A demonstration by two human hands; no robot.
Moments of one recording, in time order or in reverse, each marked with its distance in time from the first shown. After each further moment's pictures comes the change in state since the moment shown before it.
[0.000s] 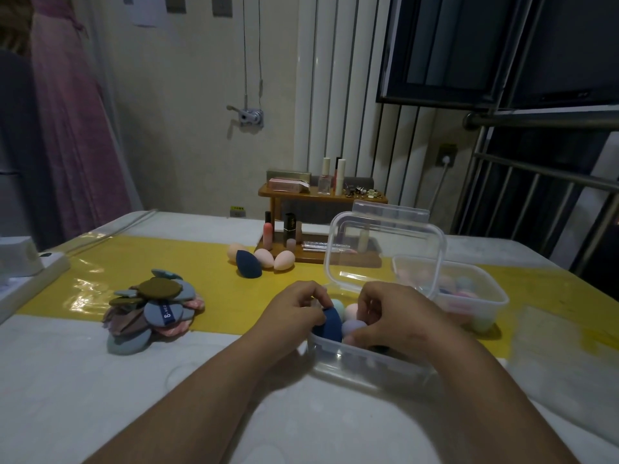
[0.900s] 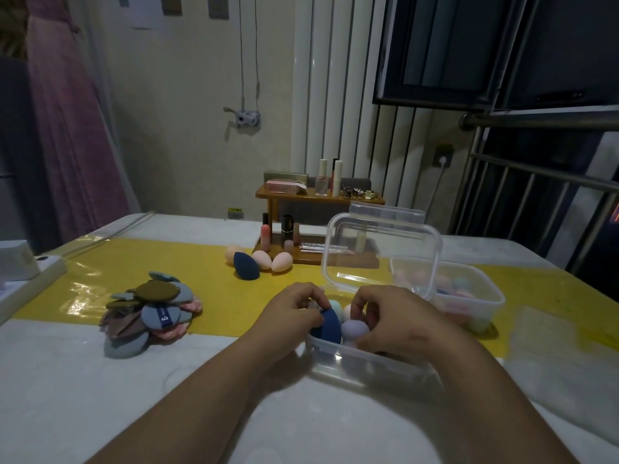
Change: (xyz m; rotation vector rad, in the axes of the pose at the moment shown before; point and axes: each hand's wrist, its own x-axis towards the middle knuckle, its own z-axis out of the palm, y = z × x) left_hand 0.000 -0.001 0.000 0.025 0.003 0.007; right_hand -0.001 0.006 -0.002 0.021 -0.040 -0.014
